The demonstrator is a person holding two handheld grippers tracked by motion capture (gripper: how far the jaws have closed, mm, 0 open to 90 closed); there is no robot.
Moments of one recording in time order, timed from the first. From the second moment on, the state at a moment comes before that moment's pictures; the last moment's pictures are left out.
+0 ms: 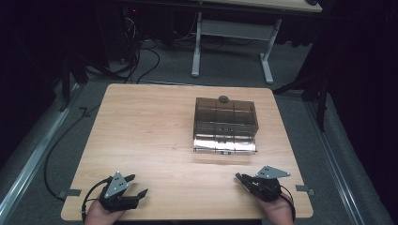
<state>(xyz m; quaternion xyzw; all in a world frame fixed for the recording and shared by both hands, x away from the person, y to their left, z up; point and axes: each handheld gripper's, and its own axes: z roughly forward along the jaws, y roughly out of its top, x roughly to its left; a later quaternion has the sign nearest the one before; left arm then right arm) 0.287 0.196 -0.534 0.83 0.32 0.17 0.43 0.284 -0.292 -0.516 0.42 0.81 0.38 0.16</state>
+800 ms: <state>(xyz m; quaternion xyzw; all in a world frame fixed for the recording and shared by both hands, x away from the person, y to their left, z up) 0.287 0.196 -0.534 0.83 0.32 0.17 0.43 0.283 -0.289 -0.519 0.41 0.81 0.38 0.17</state>
